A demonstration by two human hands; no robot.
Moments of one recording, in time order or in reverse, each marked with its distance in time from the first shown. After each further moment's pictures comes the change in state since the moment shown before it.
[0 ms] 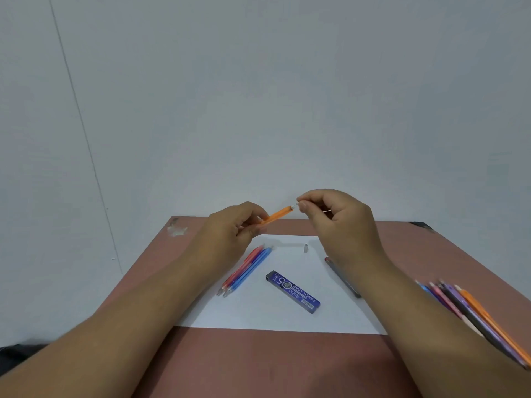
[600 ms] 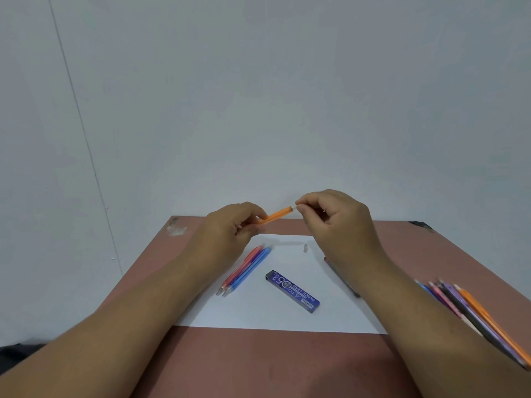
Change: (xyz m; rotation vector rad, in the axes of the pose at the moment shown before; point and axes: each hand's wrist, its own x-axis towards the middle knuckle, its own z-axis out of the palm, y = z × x) left_hand 0.001 -0.003 -0.002 0.076 0.021 0.027; right_hand 0.002 0.009 -0.001 -0.226 -0.017 -0.233
